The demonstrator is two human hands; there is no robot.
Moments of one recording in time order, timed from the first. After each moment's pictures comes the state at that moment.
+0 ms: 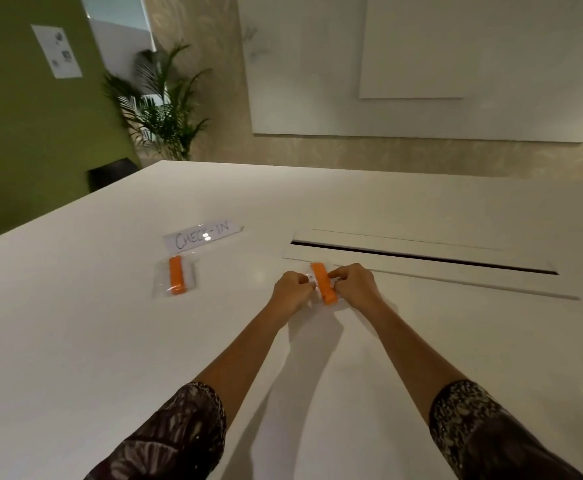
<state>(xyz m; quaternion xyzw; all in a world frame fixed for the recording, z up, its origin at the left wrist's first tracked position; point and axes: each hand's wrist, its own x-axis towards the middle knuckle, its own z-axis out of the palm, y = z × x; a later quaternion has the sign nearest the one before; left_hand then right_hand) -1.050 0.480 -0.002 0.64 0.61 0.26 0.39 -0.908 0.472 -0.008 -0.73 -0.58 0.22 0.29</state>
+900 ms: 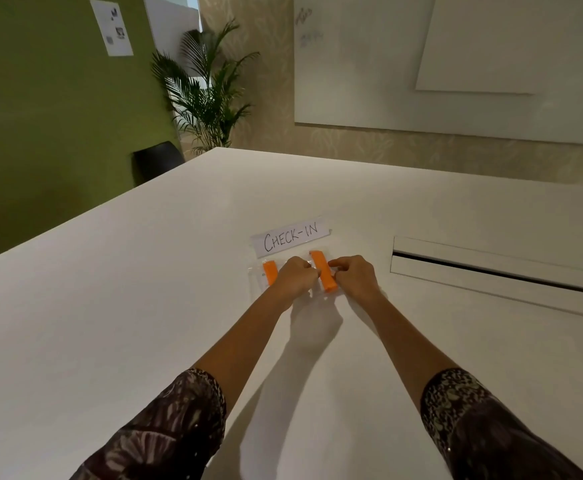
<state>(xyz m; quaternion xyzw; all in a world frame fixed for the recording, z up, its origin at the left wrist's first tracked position) -1.259 0.584 0.015 0.60 0.62 0.26 0.43 -1.124 0.601 -0.025 -0.71 -0.57 0.25 0.33</state>
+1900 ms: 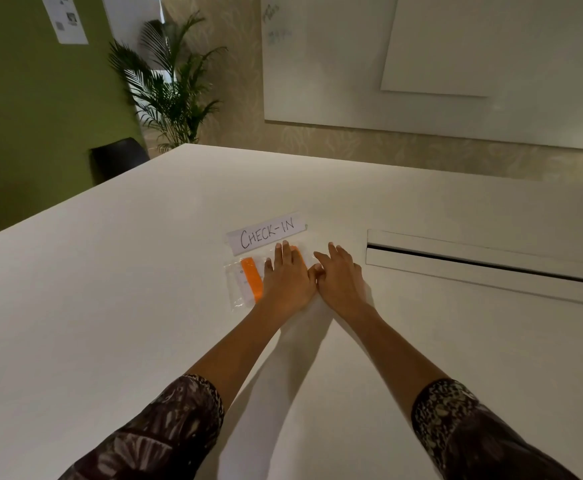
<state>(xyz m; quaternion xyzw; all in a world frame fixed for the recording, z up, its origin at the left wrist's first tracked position) -1.242 0.574 -0.013 0.79 0.60 0.12 0.07 -1.124 0.574 -0.033 -0.71 -0.67 0.01 0.22</state>
